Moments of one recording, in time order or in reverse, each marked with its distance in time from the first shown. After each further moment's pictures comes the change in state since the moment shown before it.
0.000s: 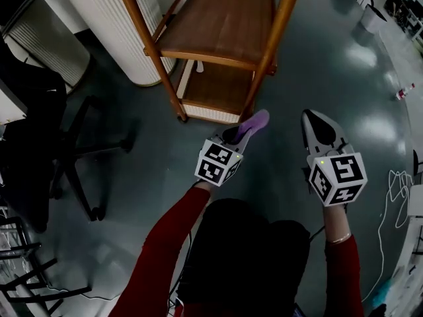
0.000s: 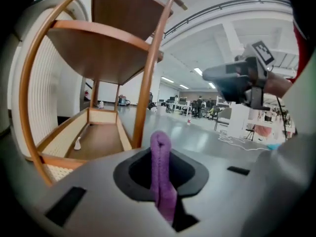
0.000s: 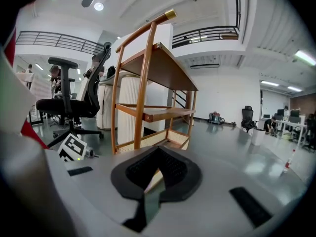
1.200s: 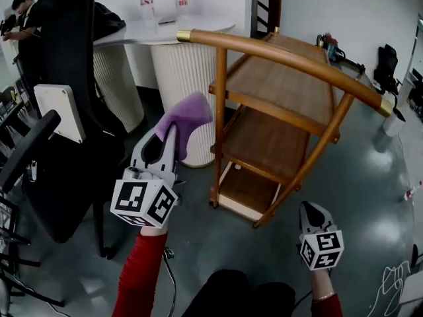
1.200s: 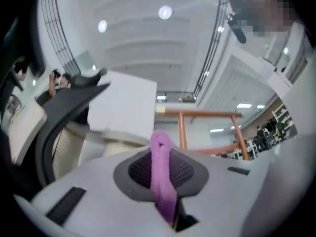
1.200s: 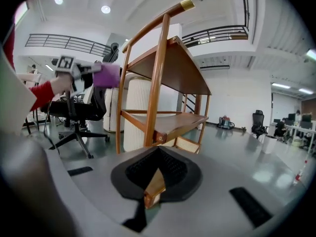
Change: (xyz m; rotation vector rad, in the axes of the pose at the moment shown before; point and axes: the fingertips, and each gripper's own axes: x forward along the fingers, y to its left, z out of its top) left arm -0.323 0.170 0.303 0.088 -0.754 0.681; right arm 0.059 0.026 0.017 -0.058 0.007 0.099
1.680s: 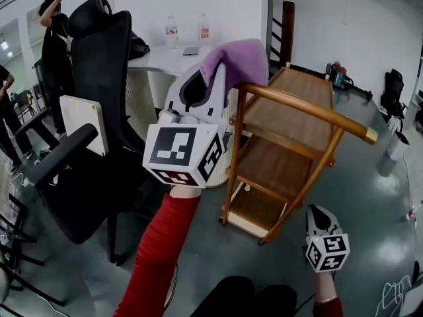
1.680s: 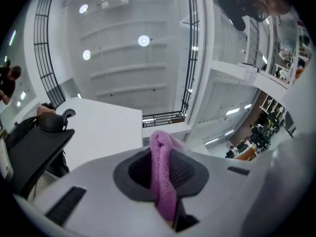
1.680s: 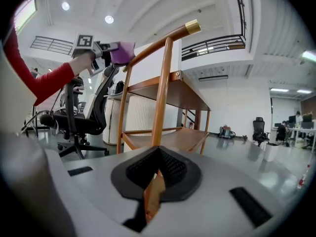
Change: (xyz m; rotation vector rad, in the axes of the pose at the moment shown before) left arm 0.076 -0.063 0.188 0.191 -0.300 -0.088; right arm -0.017 0.002 0.078 -0.003 -0.136 -0.001
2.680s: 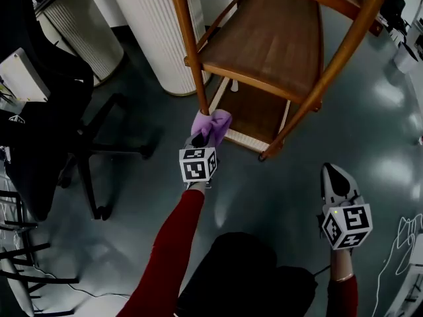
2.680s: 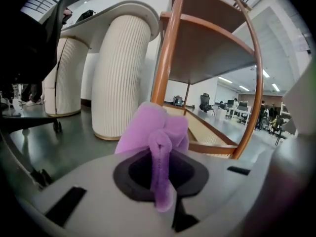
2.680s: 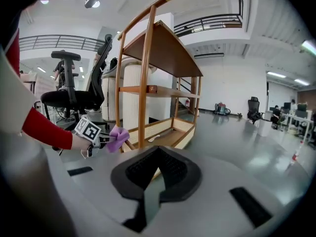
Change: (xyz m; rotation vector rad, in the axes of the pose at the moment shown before) left arm -0.342 -0.125 -0.526 -0.321 1.110 0.055; right arm -0.057 -0.014 -0.157 0.081 0.222 -0.027
